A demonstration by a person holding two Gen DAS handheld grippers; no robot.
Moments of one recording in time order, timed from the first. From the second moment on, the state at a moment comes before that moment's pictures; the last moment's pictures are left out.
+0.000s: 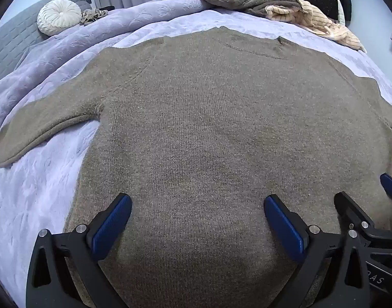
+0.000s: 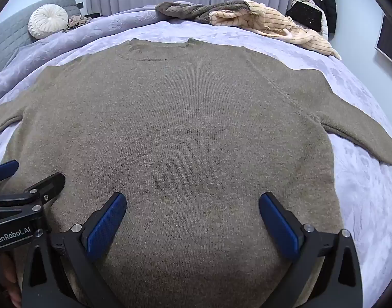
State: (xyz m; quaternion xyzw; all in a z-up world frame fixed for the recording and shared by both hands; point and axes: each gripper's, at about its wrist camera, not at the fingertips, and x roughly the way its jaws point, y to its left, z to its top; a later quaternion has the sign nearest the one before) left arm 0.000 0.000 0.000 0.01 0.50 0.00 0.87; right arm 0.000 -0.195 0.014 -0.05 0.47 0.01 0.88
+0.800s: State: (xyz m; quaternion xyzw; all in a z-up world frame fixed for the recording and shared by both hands) left arm 0.024 0.008 0.006 -0.01 0.57 0.00 0.82; right arm 0.016 -0.194 0.015 -0.05 0.53 0.01 0.85
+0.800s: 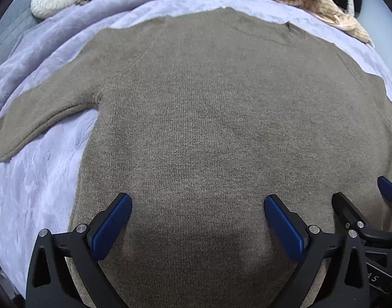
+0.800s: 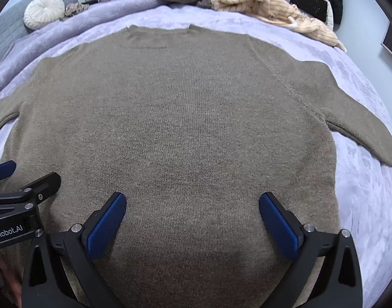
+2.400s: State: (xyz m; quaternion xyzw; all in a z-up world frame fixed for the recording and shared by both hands) left arm 0.025 -0.074 0.123 0.00 0.53 -0.02 0.85; right arm 0.020 -0.279 0.141 -0.02 0.48 -0.01 0.88
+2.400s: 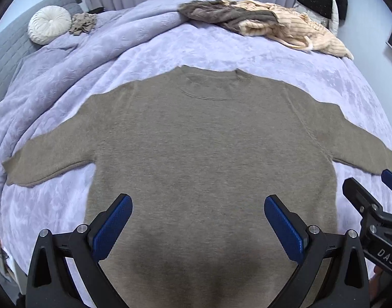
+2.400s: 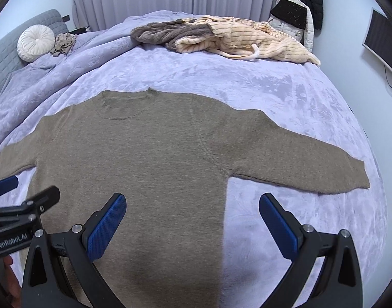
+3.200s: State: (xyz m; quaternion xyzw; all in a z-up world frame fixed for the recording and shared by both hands) left arm 0.079 -0.261 0.103 0.09 0.55 -0.08 0.83; right arm 0.040 -0.461 0.124 0.05 0.48 -0.14 0.86
